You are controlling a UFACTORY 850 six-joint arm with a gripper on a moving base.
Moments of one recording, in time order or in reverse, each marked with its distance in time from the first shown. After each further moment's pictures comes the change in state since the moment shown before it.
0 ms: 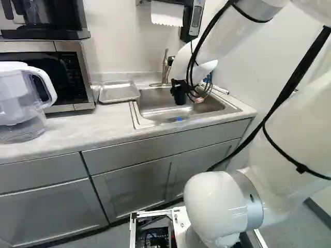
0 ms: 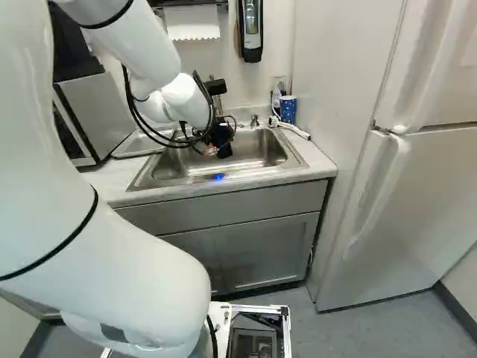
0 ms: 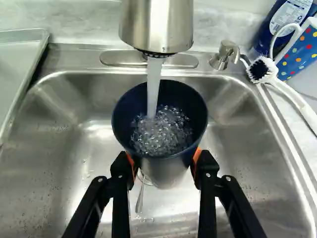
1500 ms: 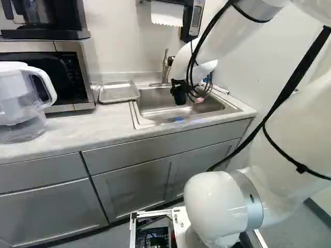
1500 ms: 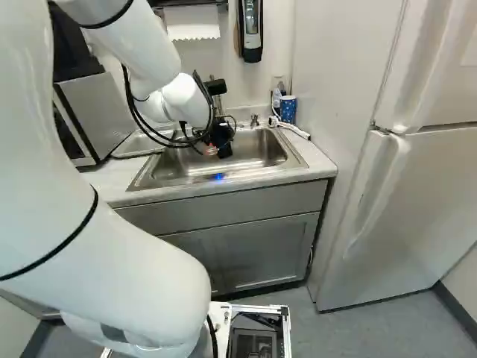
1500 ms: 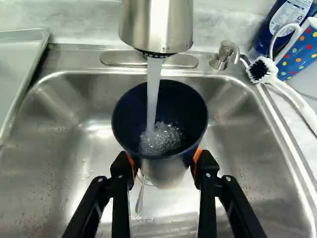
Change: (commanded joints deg) arm 0.0 0.0 0.0 0.0 0.0 0.0
